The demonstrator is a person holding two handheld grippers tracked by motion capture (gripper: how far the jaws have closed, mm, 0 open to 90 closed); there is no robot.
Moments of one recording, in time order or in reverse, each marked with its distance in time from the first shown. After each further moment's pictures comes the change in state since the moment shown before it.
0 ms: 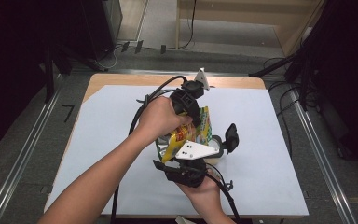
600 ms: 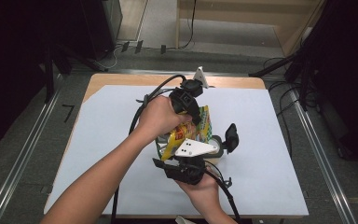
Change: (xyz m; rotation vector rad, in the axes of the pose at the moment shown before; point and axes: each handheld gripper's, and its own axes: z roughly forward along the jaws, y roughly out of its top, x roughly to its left) left arm 0.004 -0.001 0.003 -0.034 -0.018 0.006; right arm -0.007 -0.002 0.005 0.003 0.014 0.003
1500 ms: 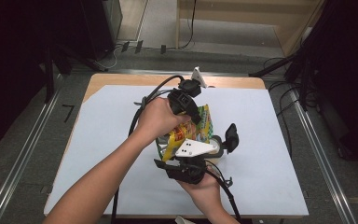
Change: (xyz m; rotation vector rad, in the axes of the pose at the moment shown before) left arm 0.003 -0.004 -0.002 -0.053 -0.012 0.008; right arm -0.005 -0.003 0.000 0.024 0.001 -0.027
